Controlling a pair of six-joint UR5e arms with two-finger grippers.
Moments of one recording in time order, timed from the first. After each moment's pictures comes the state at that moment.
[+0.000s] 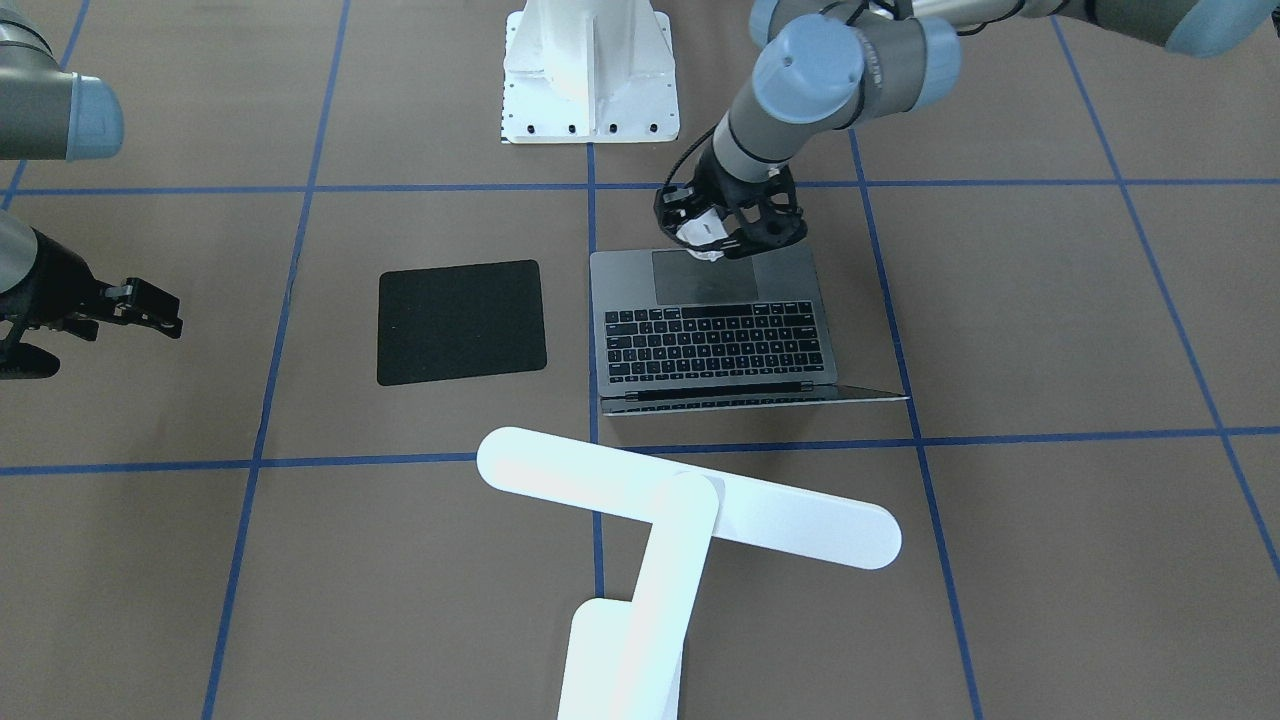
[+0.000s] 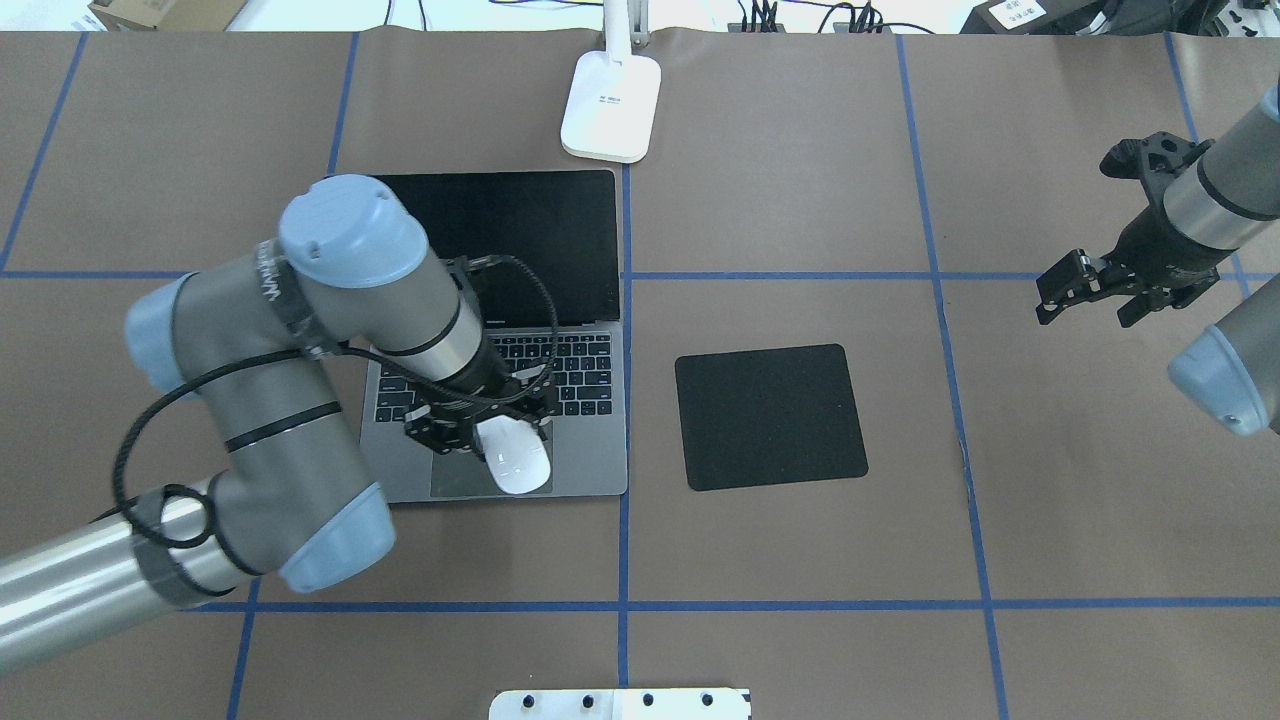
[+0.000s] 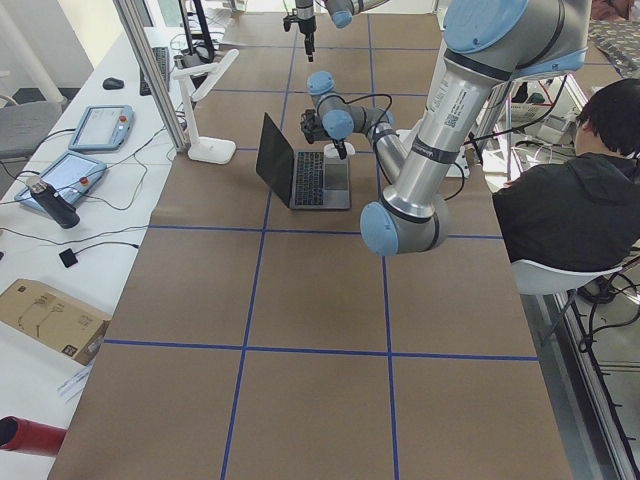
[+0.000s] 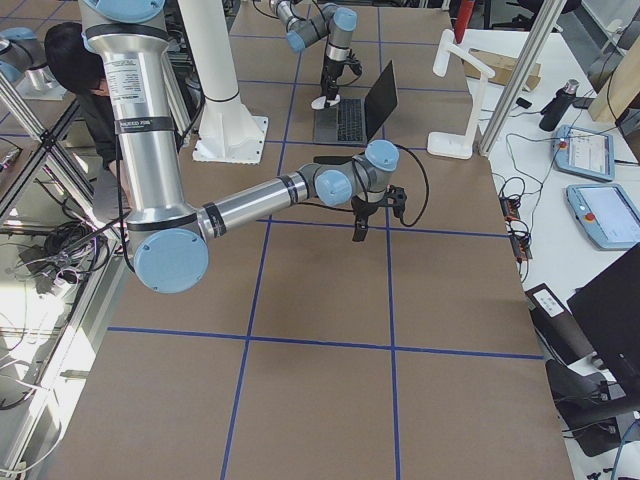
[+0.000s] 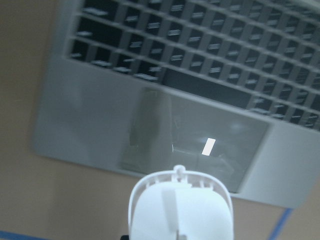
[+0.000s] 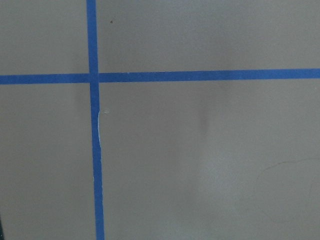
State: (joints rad) left arm -0.57 -2.24 -1.71 -1.60 -2.20 -1.52; right arm 1.04 -1.43 1.78 -1.52 2.32 0.67
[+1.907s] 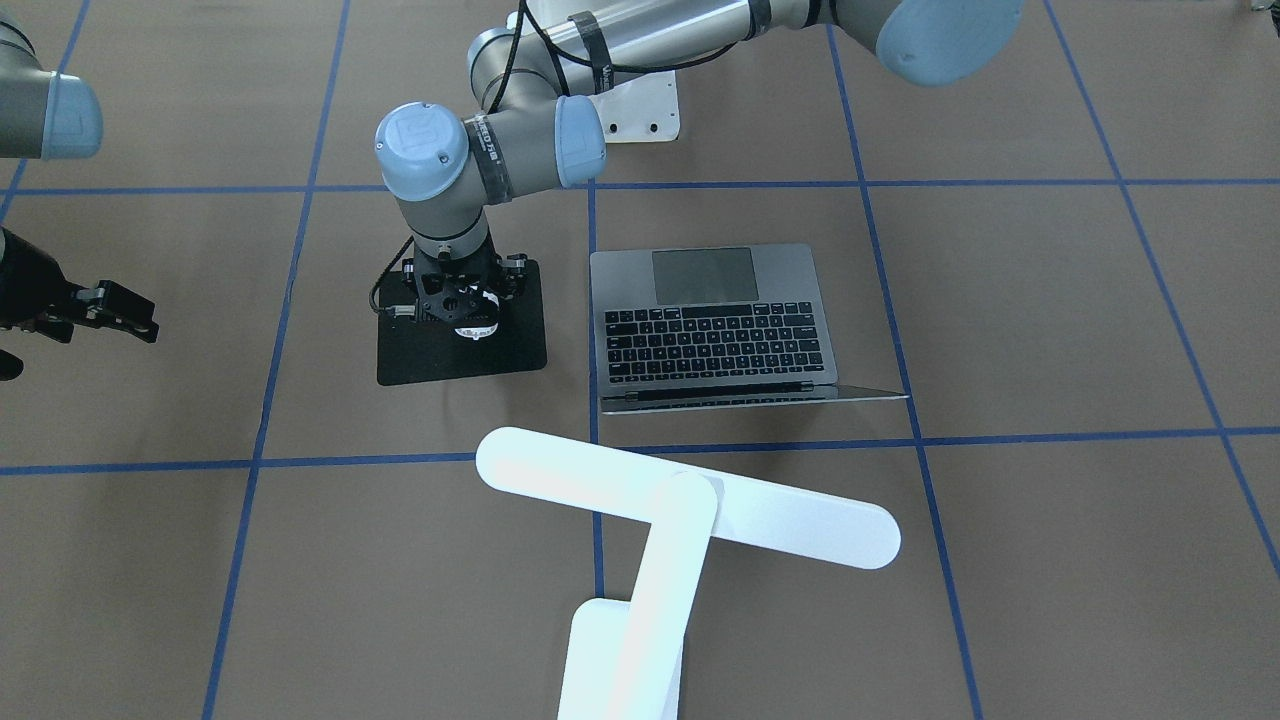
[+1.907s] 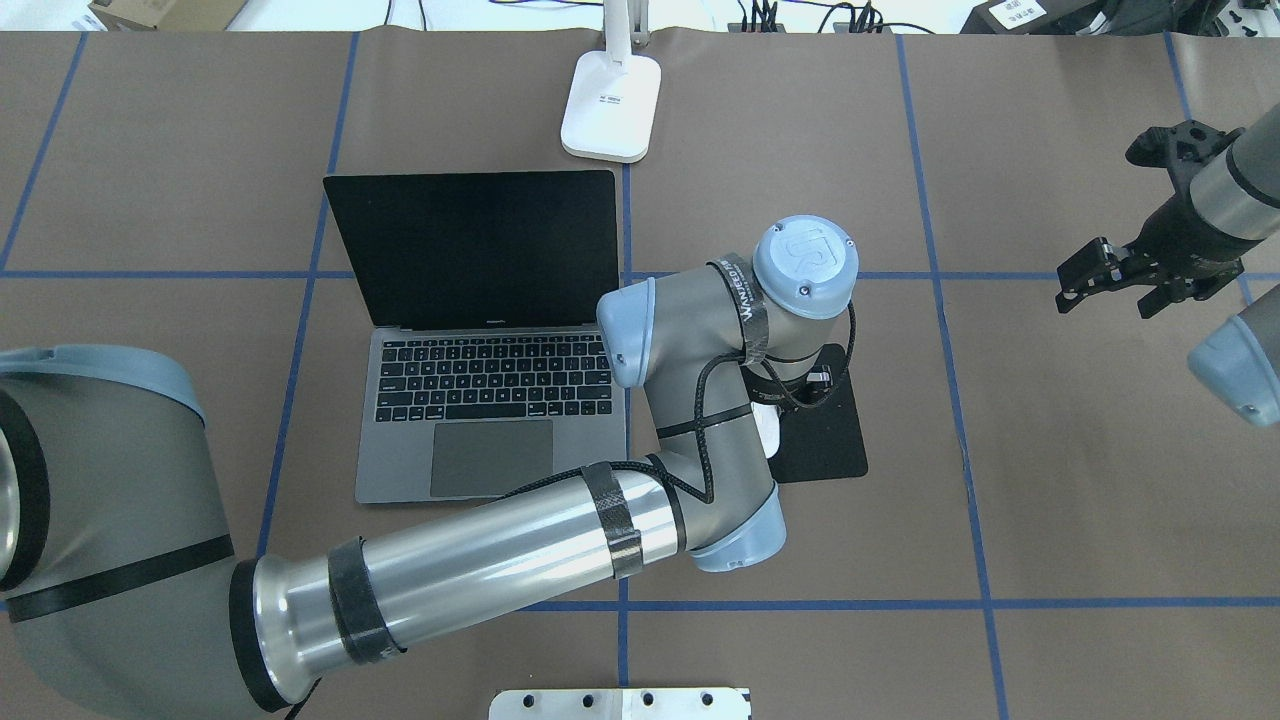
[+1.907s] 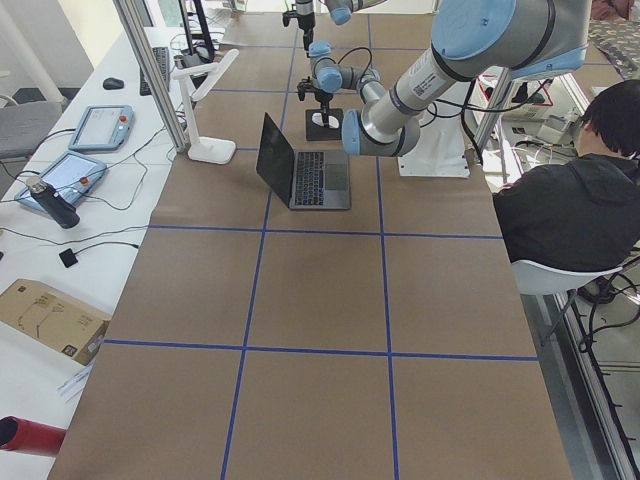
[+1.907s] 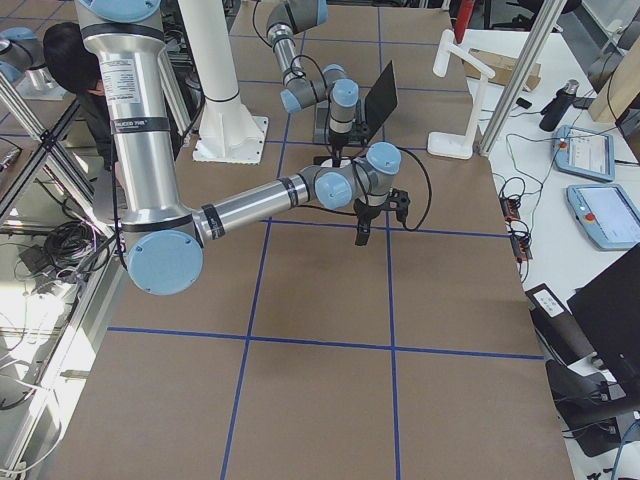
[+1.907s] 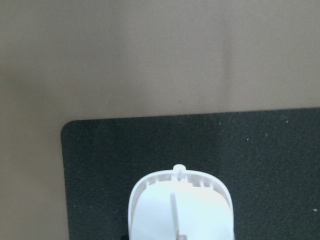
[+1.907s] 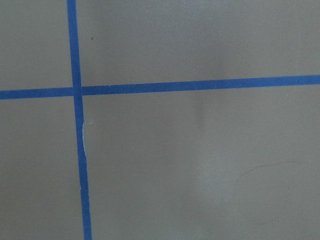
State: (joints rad) left arm -0.42 -2.83 -0.94 -1.71 -1.93 -1.32; right arm 1.07 -1.44 1.78 -1.52 2.32 0.67
